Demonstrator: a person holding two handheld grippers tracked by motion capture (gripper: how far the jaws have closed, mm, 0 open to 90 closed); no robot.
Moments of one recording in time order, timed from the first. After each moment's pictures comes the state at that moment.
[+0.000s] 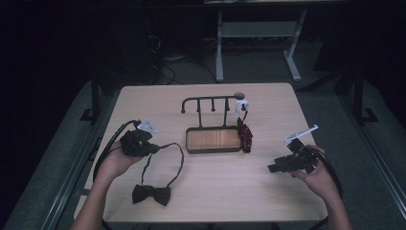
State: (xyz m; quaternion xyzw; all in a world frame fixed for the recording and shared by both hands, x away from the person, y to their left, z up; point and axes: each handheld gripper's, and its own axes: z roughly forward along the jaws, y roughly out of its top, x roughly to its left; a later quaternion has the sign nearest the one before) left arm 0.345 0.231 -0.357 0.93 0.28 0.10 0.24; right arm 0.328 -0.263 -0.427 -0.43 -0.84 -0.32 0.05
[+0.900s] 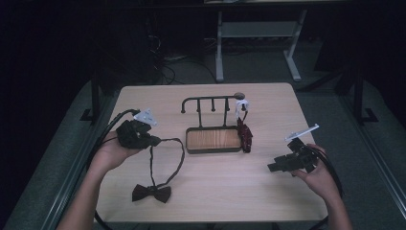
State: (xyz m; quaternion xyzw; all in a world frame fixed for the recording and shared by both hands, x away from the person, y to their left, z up) left arm 0.339 0.220 -0.311 0.93 0.24 0.11 0.25; right arm 0.327 -0.263 -0.423 -0.43 -0.84 -0.32 0.05
